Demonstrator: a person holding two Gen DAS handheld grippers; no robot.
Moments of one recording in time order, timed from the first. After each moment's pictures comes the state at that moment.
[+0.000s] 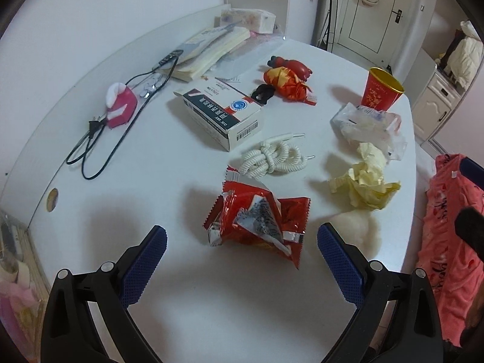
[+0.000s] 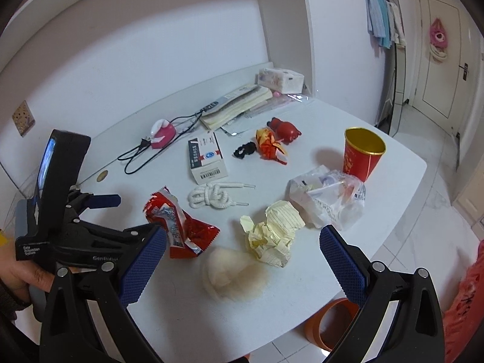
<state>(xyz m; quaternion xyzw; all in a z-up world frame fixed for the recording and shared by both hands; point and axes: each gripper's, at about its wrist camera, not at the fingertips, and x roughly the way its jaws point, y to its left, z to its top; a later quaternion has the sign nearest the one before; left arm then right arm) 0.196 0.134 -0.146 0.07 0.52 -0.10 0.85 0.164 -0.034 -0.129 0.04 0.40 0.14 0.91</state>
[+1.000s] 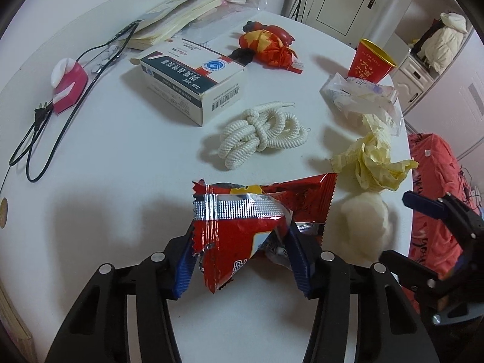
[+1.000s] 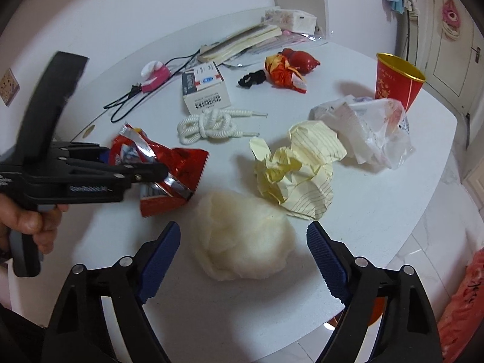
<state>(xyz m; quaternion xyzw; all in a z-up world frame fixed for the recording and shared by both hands) 0.221 0.145 -0.192 0.05 0.55 -0.19 0.81 0.176 -0.008 -0.222 0.03 0.47 0.15 0.87</state>
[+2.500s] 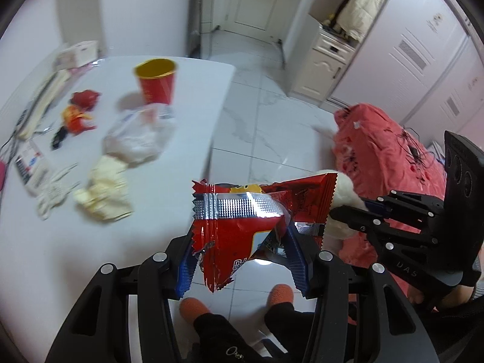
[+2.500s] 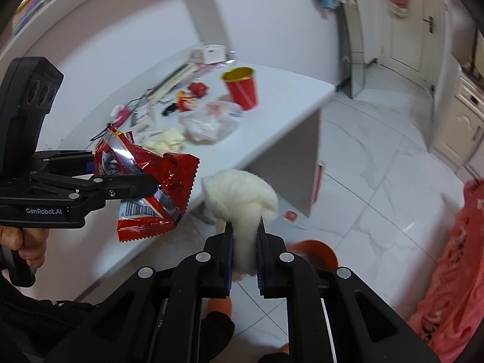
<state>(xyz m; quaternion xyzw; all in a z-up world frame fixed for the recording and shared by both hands) 0.112 -0.092 -0.124 0.09 0.51 -0.34 0.78 0.047 -0.242 -0.164 0.10 0.45 0.08 0.88</state>
